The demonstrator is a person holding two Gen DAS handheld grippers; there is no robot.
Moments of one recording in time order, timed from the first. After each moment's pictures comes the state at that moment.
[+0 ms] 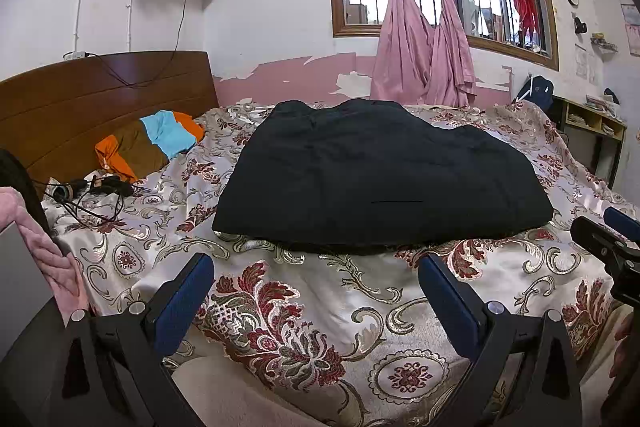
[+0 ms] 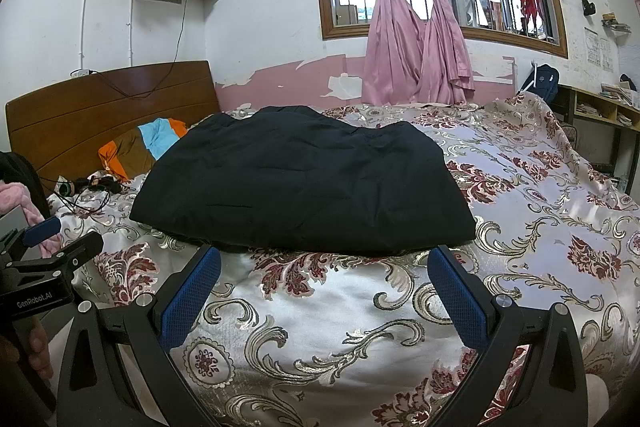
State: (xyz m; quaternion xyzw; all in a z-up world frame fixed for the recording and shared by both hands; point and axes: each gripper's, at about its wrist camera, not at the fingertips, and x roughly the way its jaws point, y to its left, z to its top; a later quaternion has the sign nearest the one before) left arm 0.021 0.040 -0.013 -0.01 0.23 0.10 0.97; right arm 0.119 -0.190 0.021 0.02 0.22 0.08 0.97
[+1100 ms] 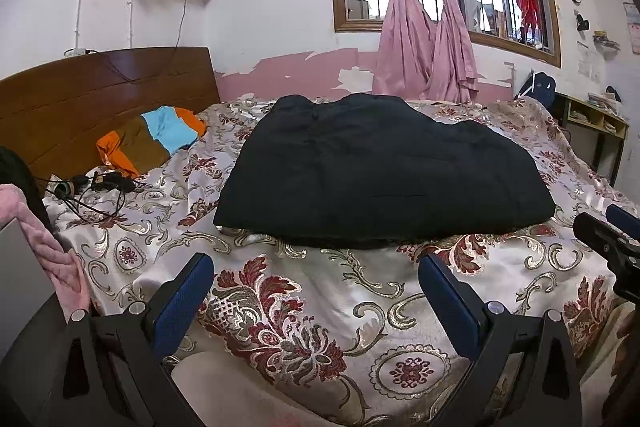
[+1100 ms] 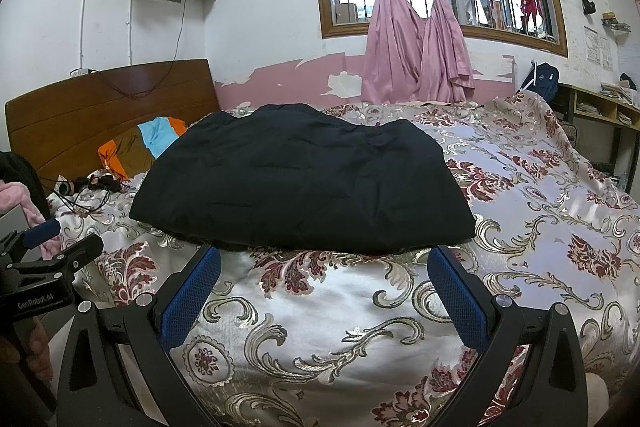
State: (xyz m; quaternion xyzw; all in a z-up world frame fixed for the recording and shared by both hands) left arm 0.023 0.049 -0.013 -0.01 0.24 0.10 0.97; right arm 0.118 -0.190 0.020 0.02 0.22 0.08 0.97
